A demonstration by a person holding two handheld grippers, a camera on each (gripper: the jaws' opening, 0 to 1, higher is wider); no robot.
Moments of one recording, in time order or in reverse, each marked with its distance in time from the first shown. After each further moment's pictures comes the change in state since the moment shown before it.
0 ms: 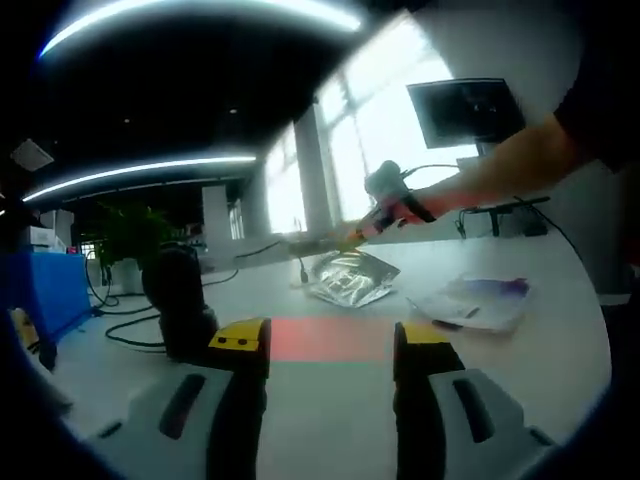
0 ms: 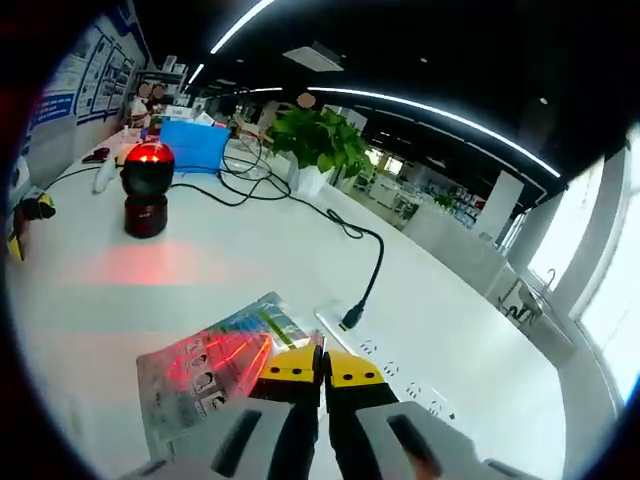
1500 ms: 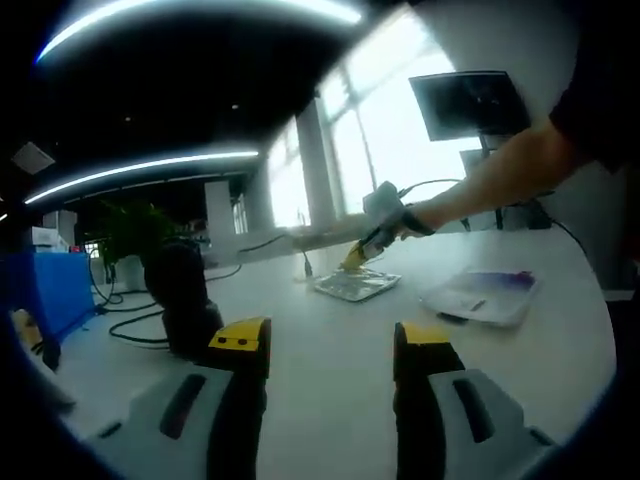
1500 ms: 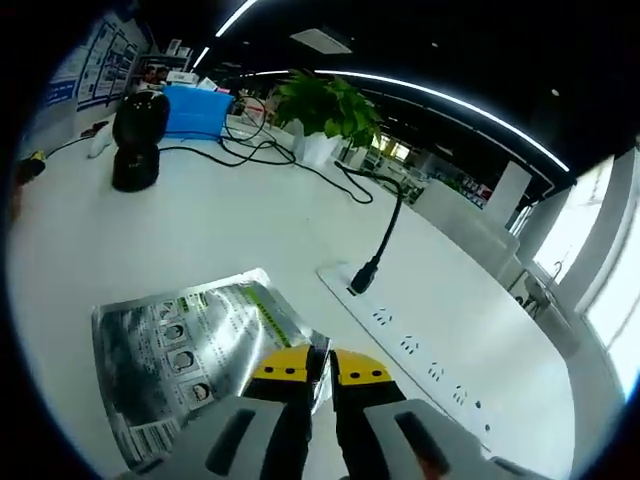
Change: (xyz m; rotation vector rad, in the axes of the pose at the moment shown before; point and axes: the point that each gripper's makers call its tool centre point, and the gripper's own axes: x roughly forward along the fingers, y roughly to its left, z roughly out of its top) left arm 0.002 0.002 -0.006 0.011 0.030 0.017; right arm 0.044 0.001 -0.048 -0.012 0.058 0.035
